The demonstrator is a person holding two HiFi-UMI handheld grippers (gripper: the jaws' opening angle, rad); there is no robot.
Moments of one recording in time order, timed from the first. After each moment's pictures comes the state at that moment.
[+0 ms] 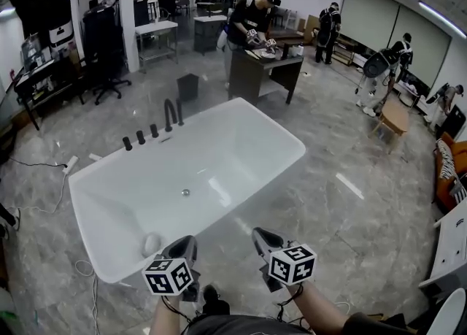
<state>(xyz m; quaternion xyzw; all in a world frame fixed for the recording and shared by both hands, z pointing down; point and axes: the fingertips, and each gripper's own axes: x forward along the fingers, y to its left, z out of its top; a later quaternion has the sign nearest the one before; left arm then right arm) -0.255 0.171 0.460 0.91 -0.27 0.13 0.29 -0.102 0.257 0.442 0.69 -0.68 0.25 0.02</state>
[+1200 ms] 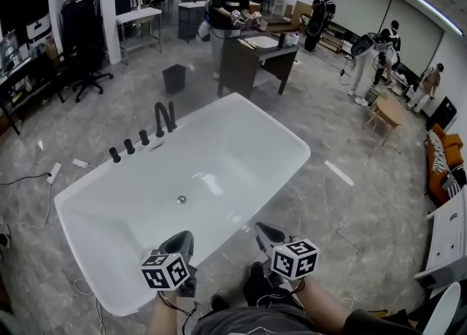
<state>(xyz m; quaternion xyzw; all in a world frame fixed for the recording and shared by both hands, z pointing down) -0.212 -0.008 0.495 0.91 -0.23 0.15 0.32 -0.057 0.097 0.468 0.71 -0.64 0.28 0.03</state>
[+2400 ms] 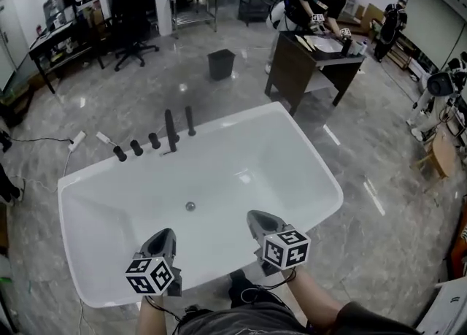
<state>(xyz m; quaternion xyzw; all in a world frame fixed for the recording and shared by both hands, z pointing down) -0.068 -0.168 0.505 0.84 -0.43 0.13 0.30 0.157 -0.139 0.515 0.59 -0.75 0.30 0.06</state>
